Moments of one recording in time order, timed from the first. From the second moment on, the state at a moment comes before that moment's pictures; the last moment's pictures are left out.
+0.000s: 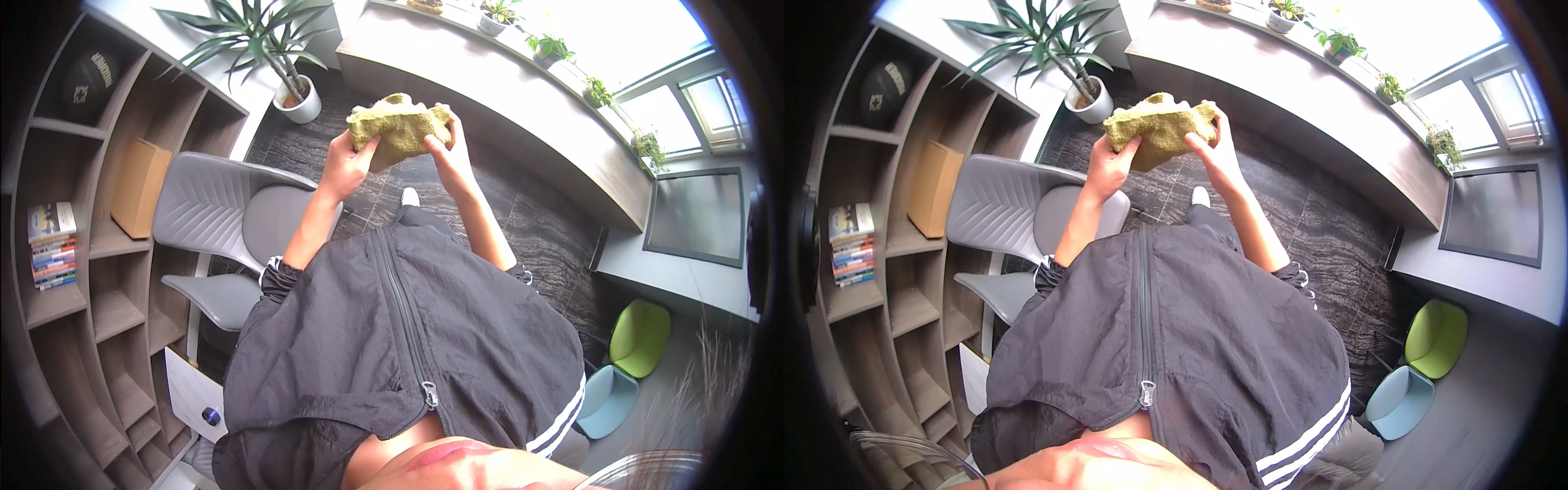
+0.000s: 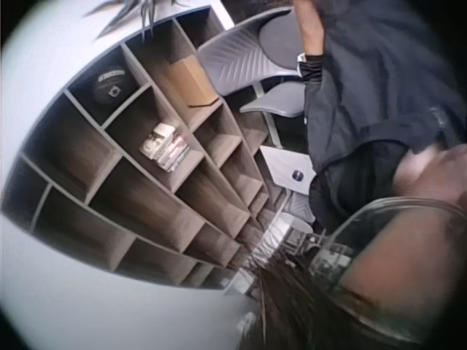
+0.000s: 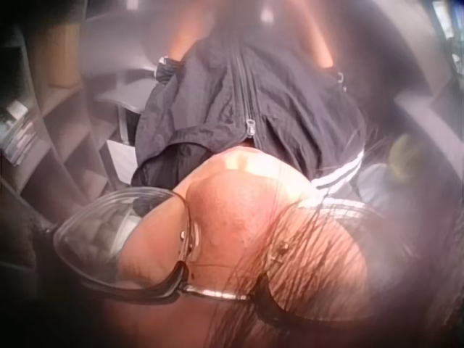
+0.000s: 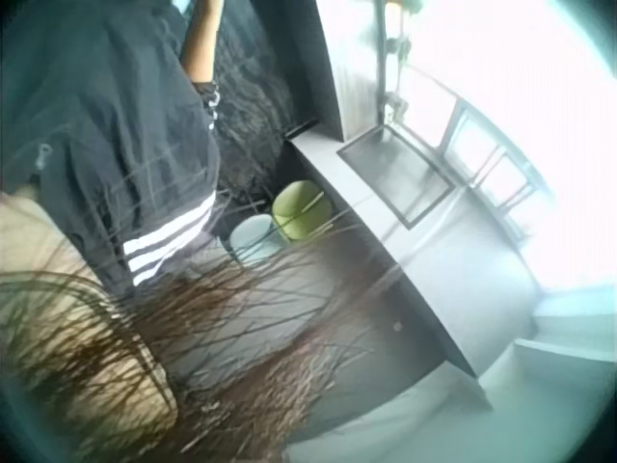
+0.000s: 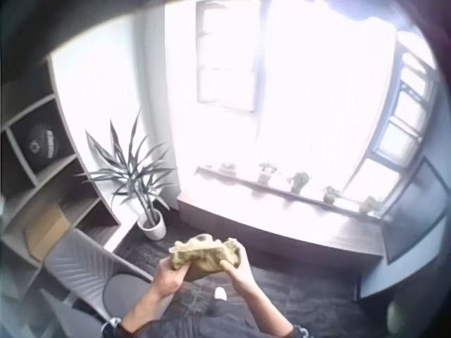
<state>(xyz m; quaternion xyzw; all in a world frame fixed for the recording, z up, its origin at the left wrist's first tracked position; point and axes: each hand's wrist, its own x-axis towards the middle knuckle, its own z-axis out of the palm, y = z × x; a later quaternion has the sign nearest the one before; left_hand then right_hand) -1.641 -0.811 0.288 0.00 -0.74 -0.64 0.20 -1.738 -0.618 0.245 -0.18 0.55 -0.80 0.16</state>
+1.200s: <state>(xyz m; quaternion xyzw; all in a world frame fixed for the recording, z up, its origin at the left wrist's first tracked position) -2.134 -1.010 0.088 0.03 -0.88 -0.48 -0.02 -2.194 -0.788 0.092 -0.28 0.89 -0.29 0.20</state>
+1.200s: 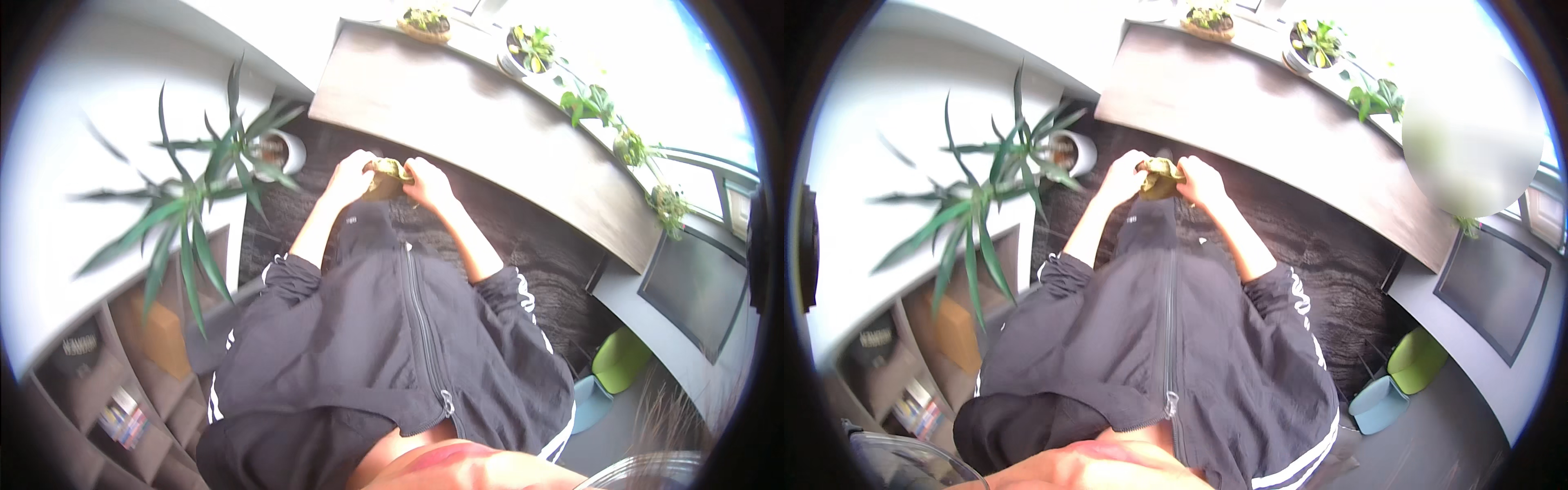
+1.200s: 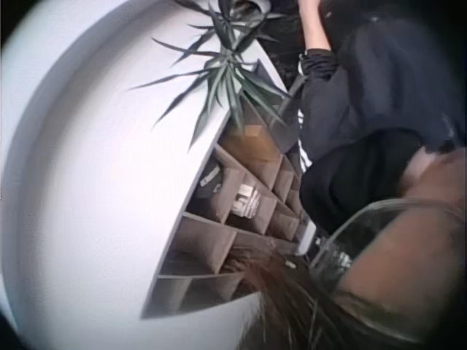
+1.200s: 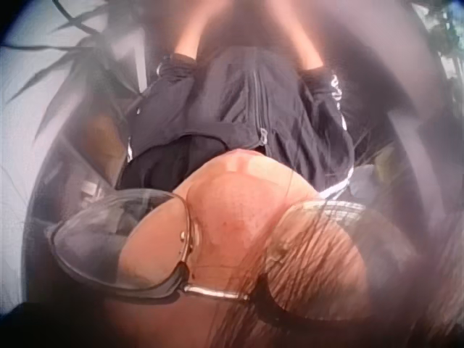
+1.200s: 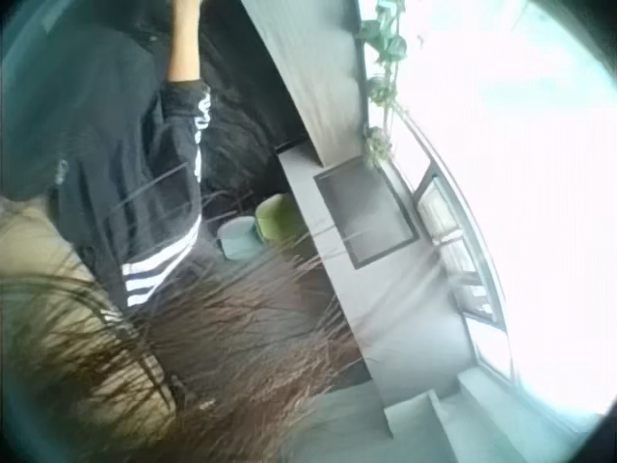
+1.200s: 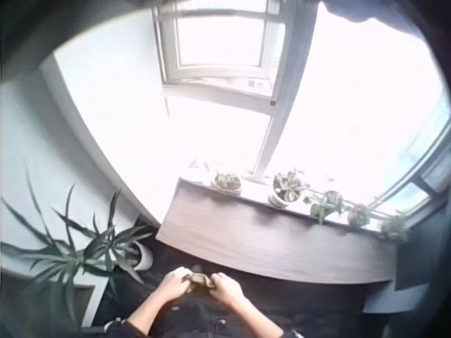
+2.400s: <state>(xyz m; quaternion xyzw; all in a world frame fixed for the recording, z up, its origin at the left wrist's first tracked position) -2.518 -1.202 -0.309 0.07 -0.99 -0.05 0.09 -2.572 -1.073 -0.319 -0.29 0.93 -0.22 -0.07</state>
